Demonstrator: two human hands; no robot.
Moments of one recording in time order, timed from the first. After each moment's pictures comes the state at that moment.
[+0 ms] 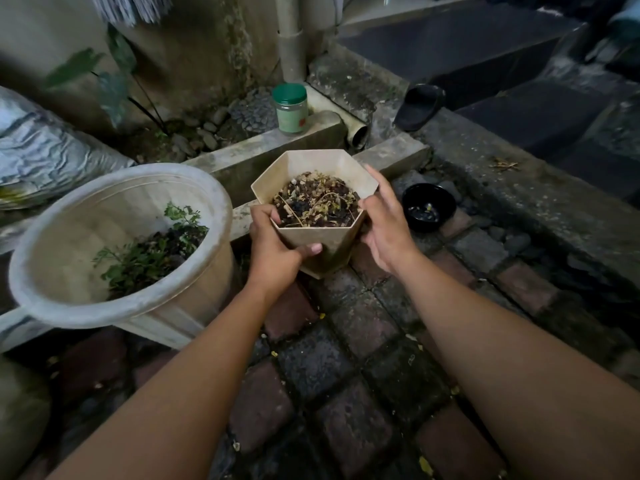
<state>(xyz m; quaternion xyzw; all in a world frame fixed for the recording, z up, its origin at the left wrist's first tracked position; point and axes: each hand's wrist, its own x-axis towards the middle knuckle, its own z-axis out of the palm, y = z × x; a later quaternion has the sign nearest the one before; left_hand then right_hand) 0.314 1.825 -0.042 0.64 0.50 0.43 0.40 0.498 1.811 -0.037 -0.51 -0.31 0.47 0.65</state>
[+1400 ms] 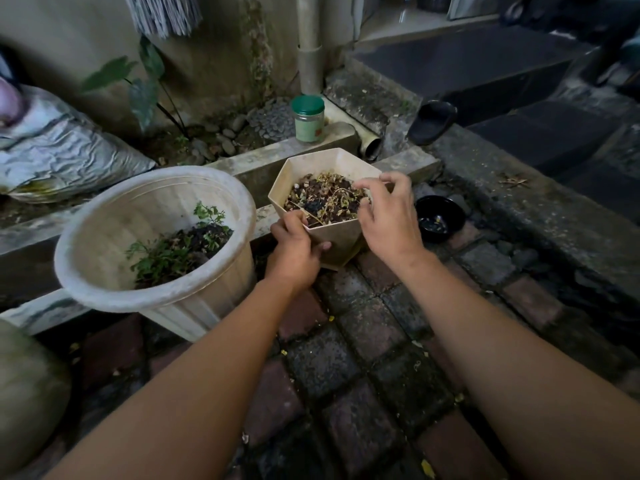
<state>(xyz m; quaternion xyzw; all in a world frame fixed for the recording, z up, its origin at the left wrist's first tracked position) 0.318 1.831 -0.043 0.73 0.57 0.25 0.28 0.481 1.795 0.008 -0.72 -0.61 0.04 0.33</state>
